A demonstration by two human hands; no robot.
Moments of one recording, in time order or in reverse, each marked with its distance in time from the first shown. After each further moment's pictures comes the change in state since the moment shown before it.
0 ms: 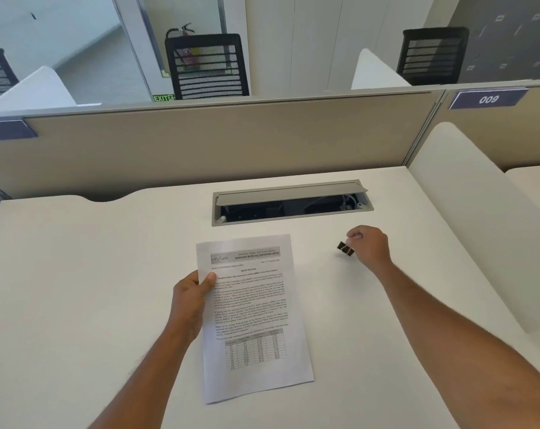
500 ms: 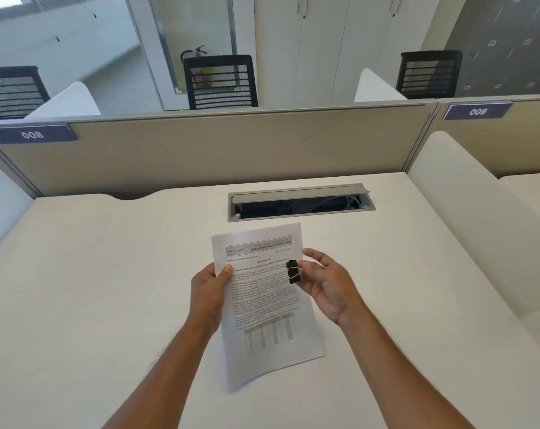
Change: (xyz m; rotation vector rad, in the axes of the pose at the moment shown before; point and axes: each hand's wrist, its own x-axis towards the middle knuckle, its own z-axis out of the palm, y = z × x) left_hand -0.069 0.016 -0.005 0.021 0.010 0.089; right_hand -0.203 -0.068 0.034 1.188 -0.515 0.249
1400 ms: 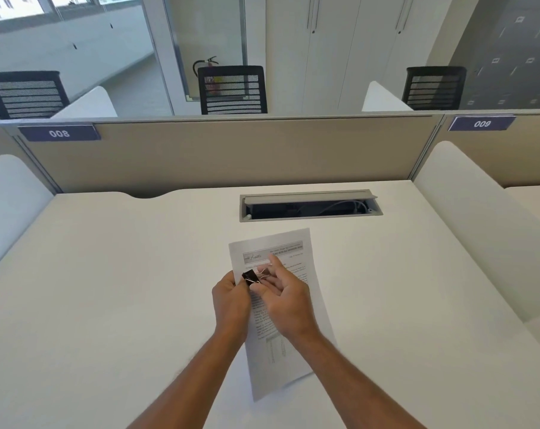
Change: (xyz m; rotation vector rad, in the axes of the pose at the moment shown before) left_hand -0.053 0.000 0.011 0.003 0.113 0.027; right_hand -0.057 0.071 0.085 -0.883 0.012 -0.395
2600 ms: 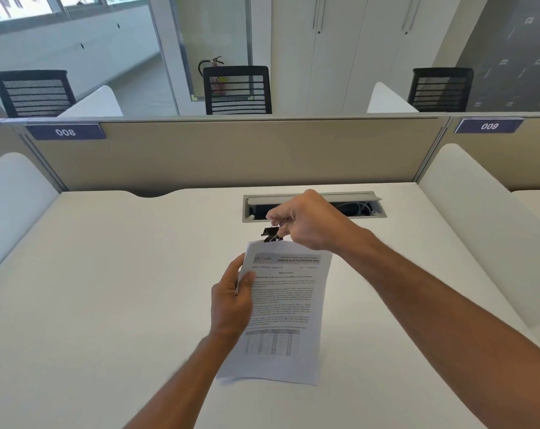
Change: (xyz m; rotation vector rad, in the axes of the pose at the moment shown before) left_hand -0.004 0.000 -0.013 0.185 -0.087 0.393; right_hand 0.097 -0.107 -0.076 -0.802 -0.347 -0.415
